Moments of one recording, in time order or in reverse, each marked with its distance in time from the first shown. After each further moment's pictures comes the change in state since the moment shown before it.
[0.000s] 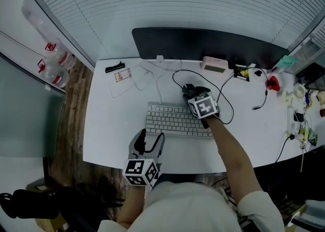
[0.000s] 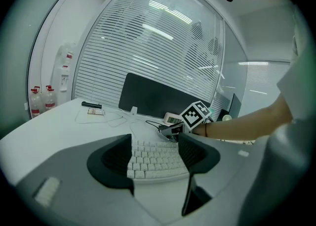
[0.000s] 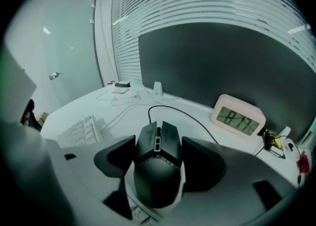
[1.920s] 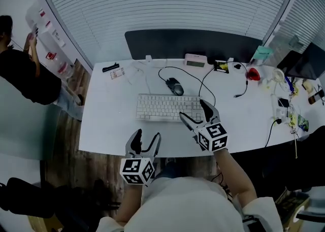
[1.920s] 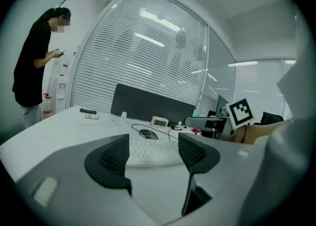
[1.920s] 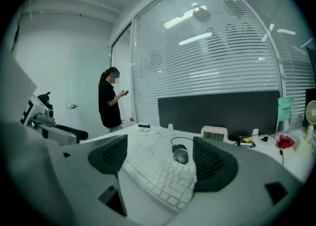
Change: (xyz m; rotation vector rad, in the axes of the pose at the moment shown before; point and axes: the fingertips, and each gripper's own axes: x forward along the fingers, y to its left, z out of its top) left arm -0.081 -0.078 -0.011 0.061 -0.074 -0.043; right arm -0.242 0.077 -0.020 0.074 -0.492 0.017
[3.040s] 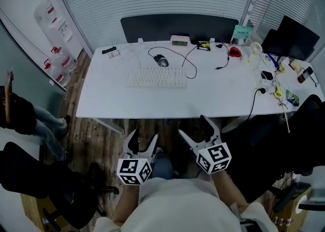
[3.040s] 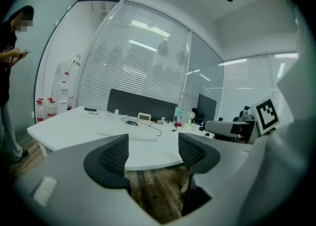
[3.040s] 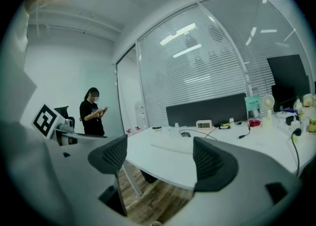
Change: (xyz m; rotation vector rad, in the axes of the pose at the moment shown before) left arm -0.165 -0.143 -0.071 0.049 -0.038 -0.008; right arm -0.267 0.111 -0.055 0.089 -0.120 -0.013
